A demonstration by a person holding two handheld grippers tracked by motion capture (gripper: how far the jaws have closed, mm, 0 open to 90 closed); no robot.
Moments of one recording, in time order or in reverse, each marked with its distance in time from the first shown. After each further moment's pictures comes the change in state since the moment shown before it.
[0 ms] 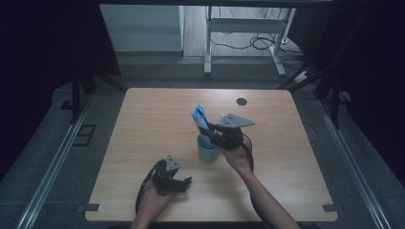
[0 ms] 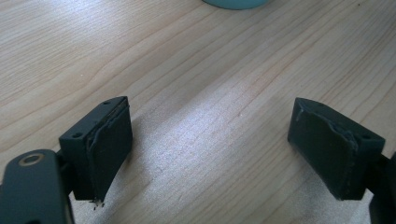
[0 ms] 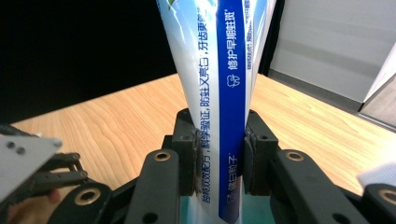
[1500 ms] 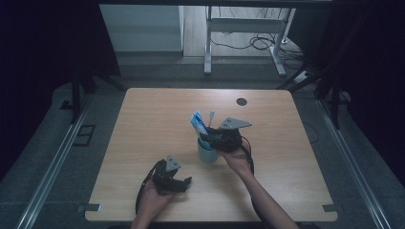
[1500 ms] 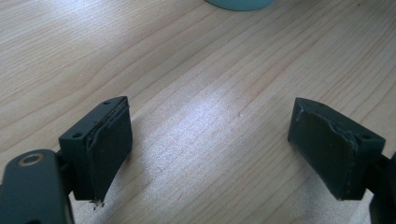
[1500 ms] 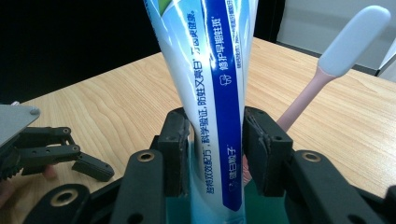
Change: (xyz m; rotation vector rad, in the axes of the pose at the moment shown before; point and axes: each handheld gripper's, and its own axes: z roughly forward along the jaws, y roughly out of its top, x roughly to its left) left arm 0.000 0.000 0.000 0.000 0.000 0.000; right arm -0.010 -0.023 0.011 0.084 0.017 0.068
